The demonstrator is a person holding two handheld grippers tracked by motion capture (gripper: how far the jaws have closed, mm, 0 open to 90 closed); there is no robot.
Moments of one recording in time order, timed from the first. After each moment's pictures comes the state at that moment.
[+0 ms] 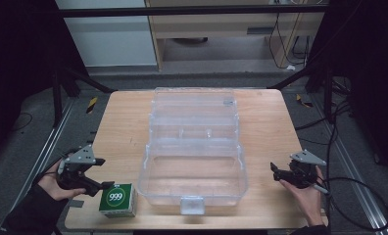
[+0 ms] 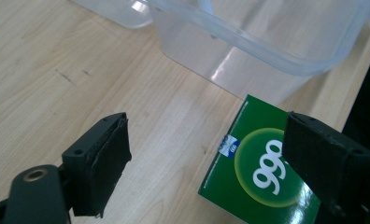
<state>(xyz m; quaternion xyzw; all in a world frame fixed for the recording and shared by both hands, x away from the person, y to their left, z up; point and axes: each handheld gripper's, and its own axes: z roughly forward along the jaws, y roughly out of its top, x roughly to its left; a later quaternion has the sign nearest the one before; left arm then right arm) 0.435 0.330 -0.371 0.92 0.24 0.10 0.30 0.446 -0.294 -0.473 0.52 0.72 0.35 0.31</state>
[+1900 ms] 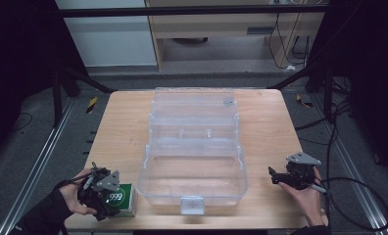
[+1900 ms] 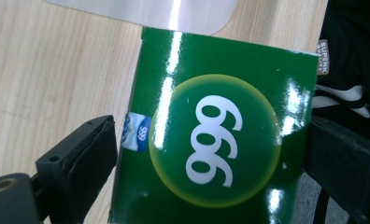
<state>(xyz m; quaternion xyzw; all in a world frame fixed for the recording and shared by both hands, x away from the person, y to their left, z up) 0.423 0.290 -0.423 0.98 0.09 0.04 0.16 0.447 -0.292 -0.482 0.51 0.74 0.32 0.29</state>
